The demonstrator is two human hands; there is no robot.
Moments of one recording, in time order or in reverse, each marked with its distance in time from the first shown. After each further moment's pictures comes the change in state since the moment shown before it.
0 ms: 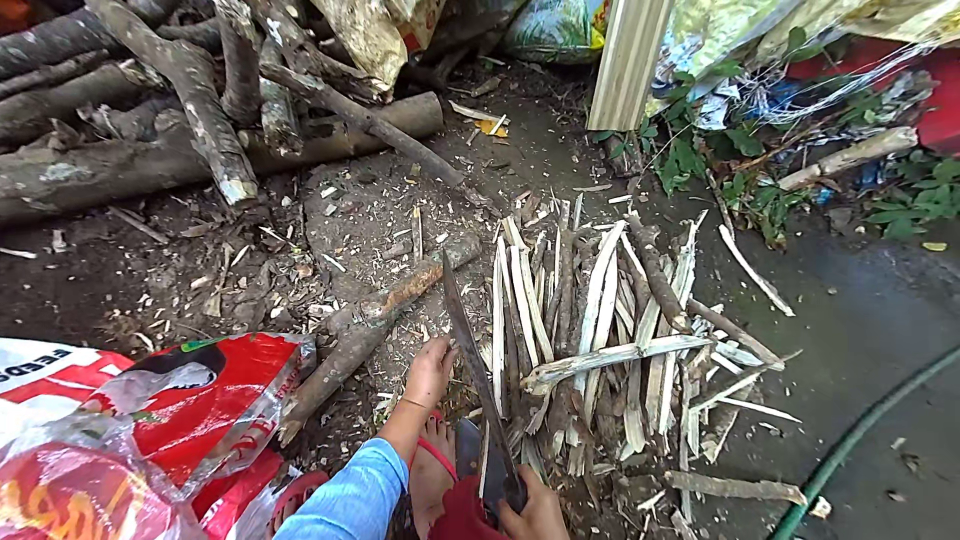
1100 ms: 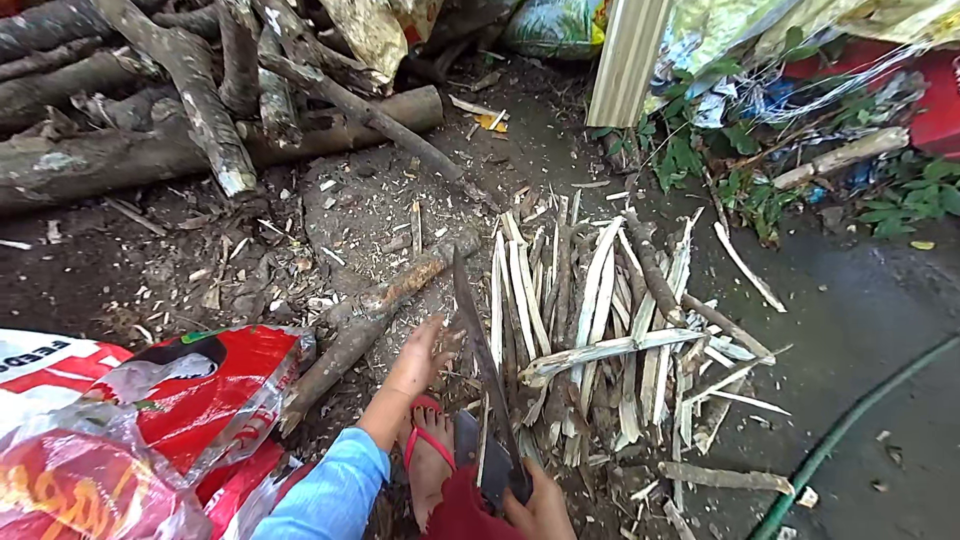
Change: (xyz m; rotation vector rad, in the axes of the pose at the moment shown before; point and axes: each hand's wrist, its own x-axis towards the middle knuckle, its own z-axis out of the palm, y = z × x) left_hand 0.015 0.013 -0.047 0.048 -0.346 -0.138; right_hand -0.007 -0.001 -0.007 -0.034 -0.012 0.063
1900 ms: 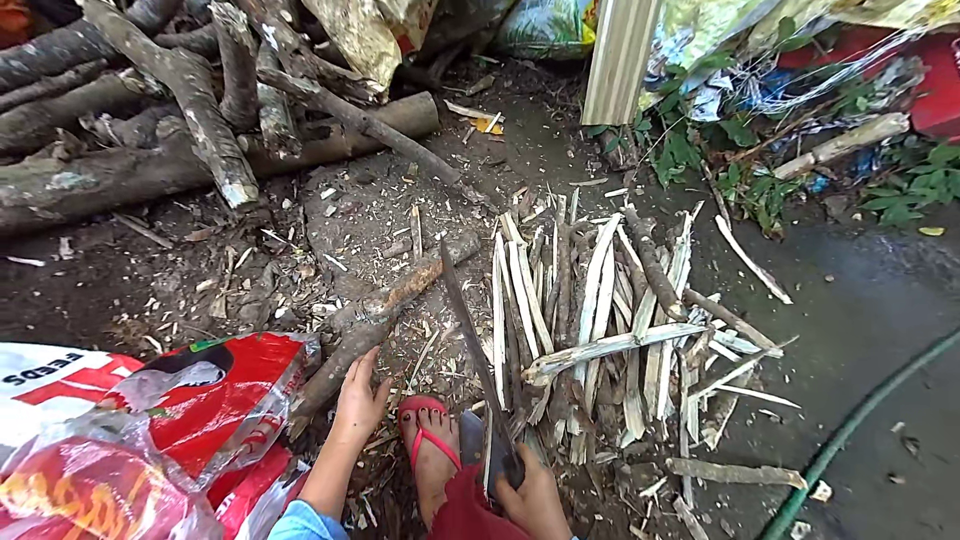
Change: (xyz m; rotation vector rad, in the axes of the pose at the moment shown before) left_hand -0.068 -0.063 -0.019 0.048 0.280 -0.187; right_hand 0.018 -0.003 0.017 0.002 0.090 -0.081
